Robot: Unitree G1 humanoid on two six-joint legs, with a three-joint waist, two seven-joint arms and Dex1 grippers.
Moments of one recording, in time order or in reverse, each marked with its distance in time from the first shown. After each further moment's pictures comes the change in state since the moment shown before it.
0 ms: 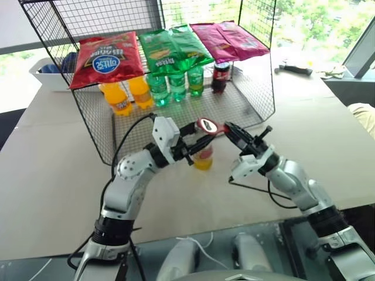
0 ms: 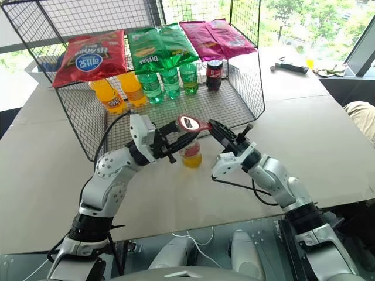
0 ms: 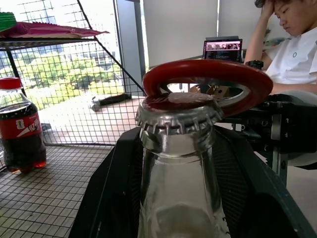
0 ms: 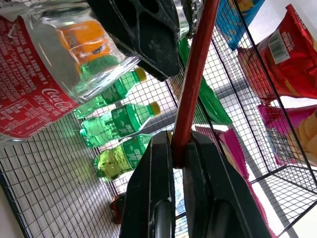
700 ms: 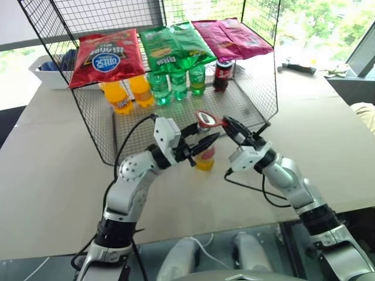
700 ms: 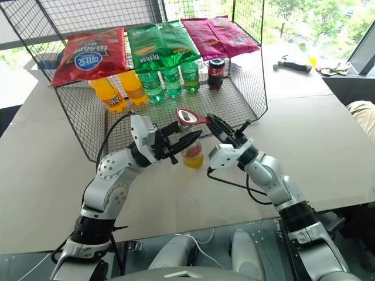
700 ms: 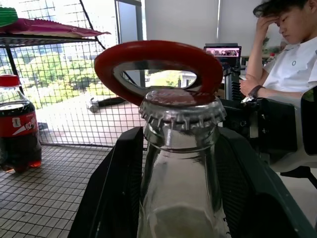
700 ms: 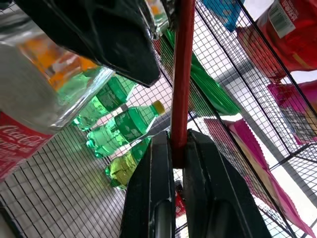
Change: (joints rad) left arm 0.013 -0.024 0.001 -0.028 -0.008 0.005 0.006; right arm -0.001 0.067 -0.022 0.004 0.168 0.036 0.075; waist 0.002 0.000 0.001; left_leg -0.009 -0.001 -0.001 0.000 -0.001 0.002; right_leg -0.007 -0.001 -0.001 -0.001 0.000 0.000
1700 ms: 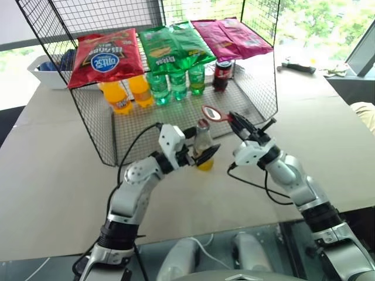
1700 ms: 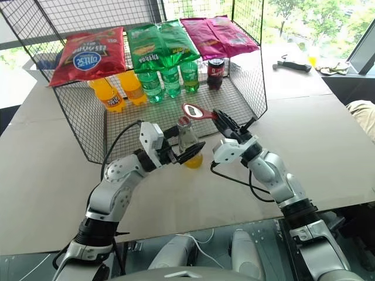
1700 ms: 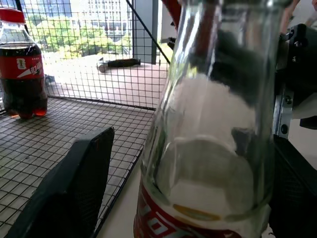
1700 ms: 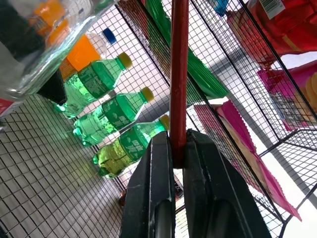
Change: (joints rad) left arm 0.021 -0.019 -0.007 0.048 0.034 0.036 0.035; right arm -0.019 -0.014 -0.029 0.032 0.013 0.016 -0.023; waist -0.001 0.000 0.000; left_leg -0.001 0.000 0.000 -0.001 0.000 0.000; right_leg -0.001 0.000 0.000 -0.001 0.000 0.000
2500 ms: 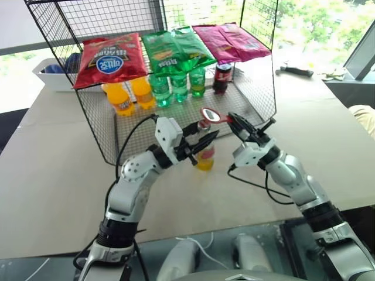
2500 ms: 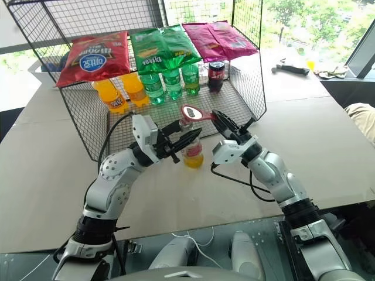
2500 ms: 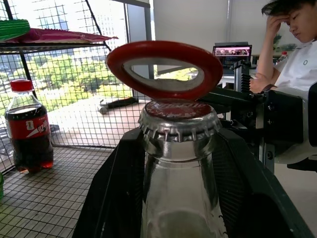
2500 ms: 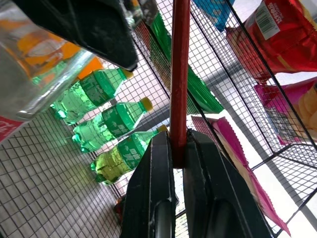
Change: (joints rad) left arm -0.021 0.005 -0.002 -0.033 -0.006 -0.037 0.011; right arm -0.010 -0.009 0.008 0.000 -0.018 -0.013 0.000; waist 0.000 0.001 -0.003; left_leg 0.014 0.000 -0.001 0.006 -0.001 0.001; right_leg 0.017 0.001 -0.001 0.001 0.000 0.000
